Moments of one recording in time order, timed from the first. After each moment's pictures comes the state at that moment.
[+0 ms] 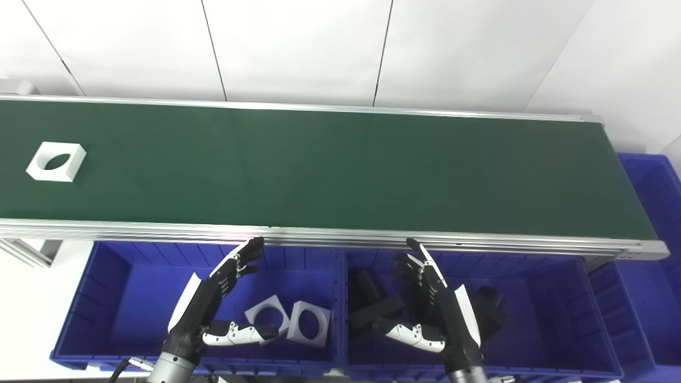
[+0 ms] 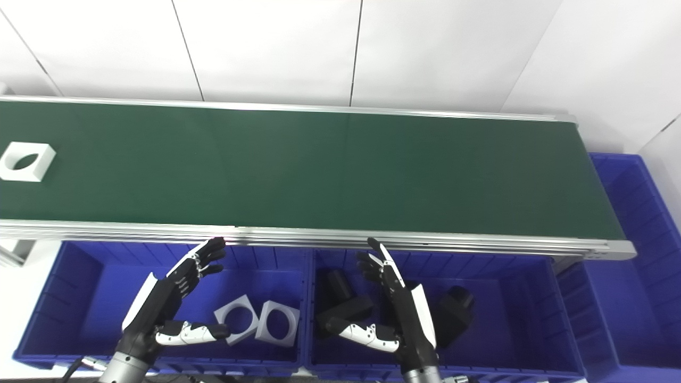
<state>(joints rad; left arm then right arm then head) 0.35 0.19 -0.18 0.02 0.04 -0.43 -0.13 0.35 -0.05 0.20 0.03 -0.23 -0.41 -0.02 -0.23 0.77</state>
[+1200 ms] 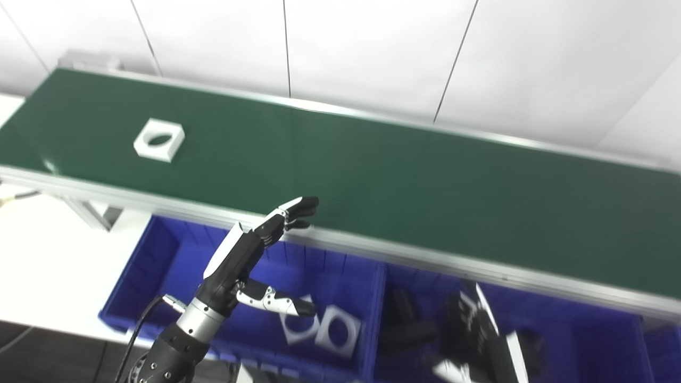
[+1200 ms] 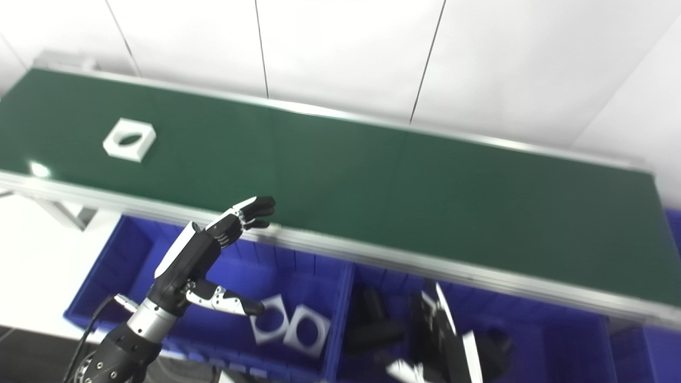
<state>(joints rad) 0.27 0.20 -0.10 -0.19 0.04 -0.43 -0.19 0.34 -0.17 0.26 0.10 -0.12 -0.41 -0.06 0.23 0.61</state>
